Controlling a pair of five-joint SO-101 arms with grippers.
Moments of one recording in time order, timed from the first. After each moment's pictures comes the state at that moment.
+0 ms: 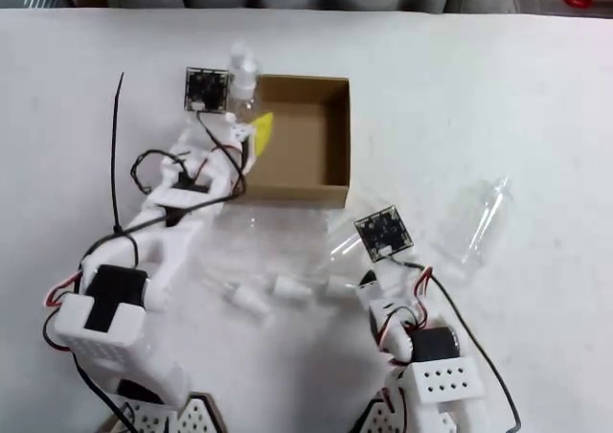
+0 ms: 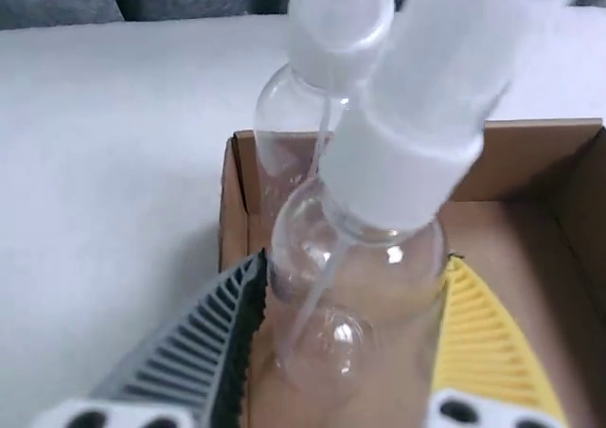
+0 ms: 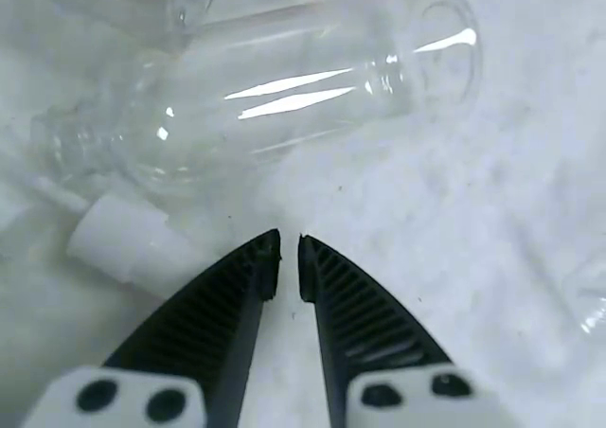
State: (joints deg) left arm 4.0 11.7 38.4 -13.3 5.0; right arm -10.6 -77.5 95.6 42.0 18.1
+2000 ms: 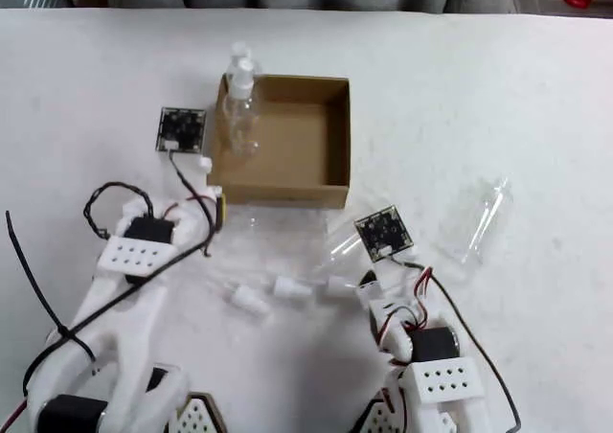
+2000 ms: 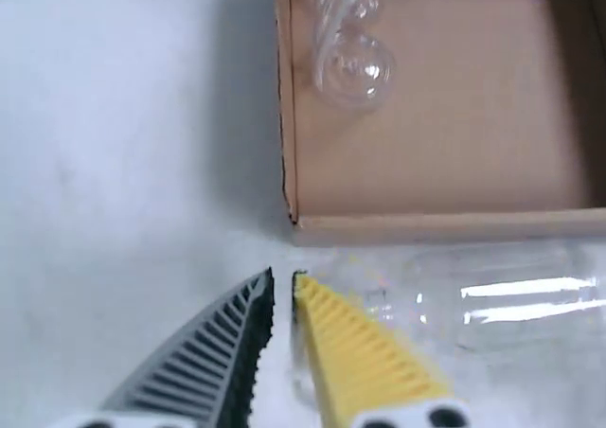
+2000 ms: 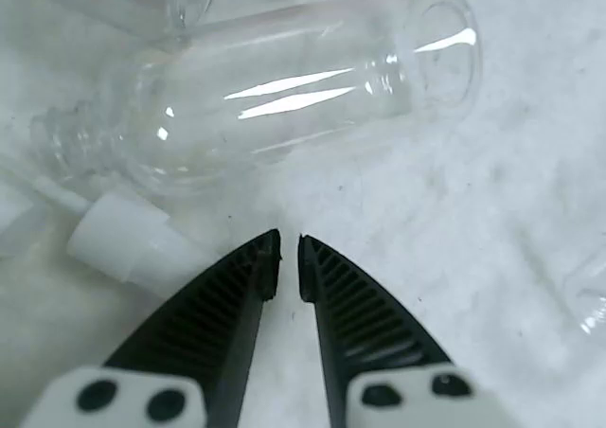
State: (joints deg) left arm 2.4 -28.3 57.2 35.4 7.1; right arm -10.6 -77.5 95.6 42.0 18.1
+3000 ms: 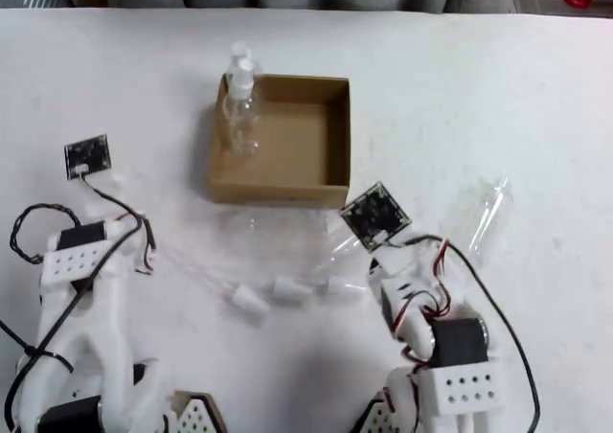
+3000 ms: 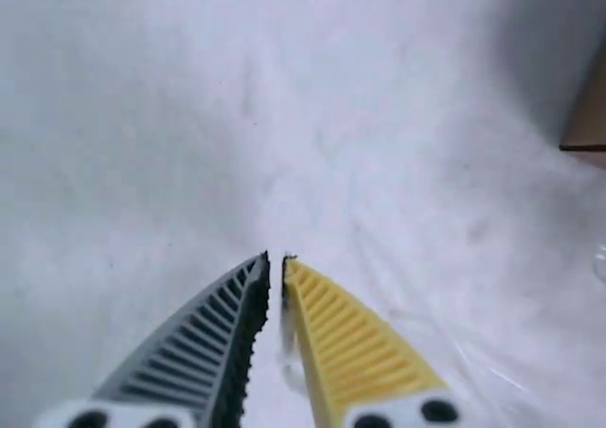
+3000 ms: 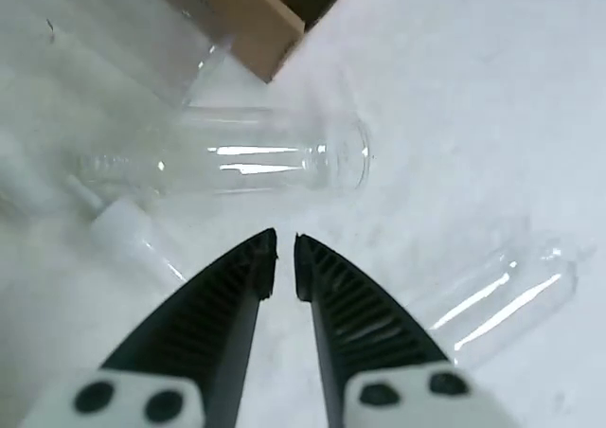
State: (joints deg) left arm -20.0 -28.4 58.5 49.1 7.1; right arm -10.5 -77.5 68.0 63.7 33.7
